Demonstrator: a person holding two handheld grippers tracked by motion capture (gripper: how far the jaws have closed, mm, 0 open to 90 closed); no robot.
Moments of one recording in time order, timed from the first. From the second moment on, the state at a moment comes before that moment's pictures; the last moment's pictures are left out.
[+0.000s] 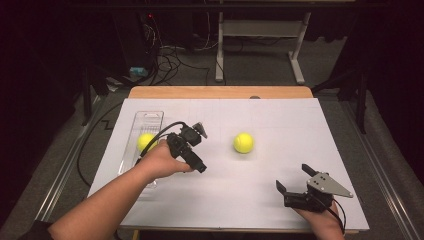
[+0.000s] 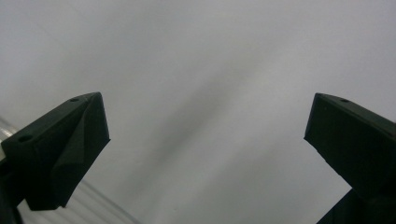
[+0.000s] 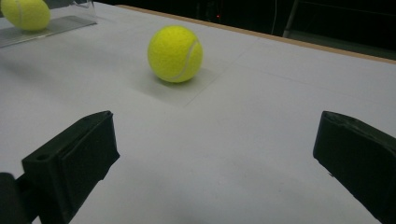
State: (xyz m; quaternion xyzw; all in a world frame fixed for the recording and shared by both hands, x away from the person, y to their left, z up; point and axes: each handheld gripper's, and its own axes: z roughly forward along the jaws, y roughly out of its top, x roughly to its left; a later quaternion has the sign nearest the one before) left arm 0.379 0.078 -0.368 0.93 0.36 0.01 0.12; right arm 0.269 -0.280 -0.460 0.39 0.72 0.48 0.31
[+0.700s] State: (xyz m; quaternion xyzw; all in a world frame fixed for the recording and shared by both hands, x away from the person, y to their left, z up) left arm 0.364 0.077 -0.381 0.93 0.34 0.00 0.12; right arm 0.278 -0.265 -0.459 0.39 0.73 0.48 0.30
